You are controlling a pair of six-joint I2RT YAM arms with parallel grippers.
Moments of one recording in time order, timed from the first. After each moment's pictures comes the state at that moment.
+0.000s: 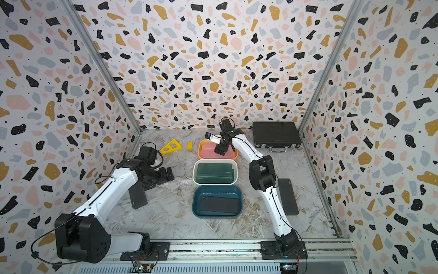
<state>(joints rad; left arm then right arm) -0.13 1.33 1.08 -0.99 0.10 -0.44 0.50 2.51 2.39 -0.82 -0.22 -0.83</state>
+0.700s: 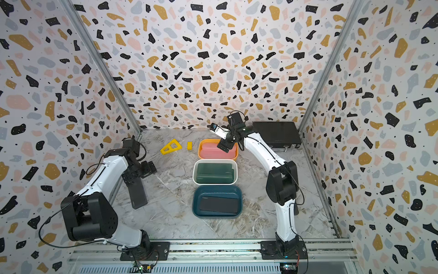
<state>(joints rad) 0.17 1.53 1.24 -1.08 -0.06 -0.45 0.50 1.99 1.89 -0.70 -0.23 -0.66</state>
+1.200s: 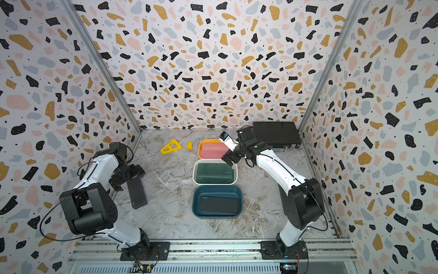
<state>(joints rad) 0.33 1.62 1.26 -1.10 -0.11 -0.44 0.50 1.64 1.40 -0.52 -0.26 -0.40</state>
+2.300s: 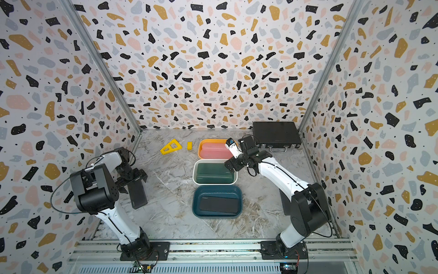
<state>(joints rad) 0.39 1.90 1.32 -1.03 -0.04 -0.37 0.51 1.57 1.24 -0.50 -0.19 -0.19</state>
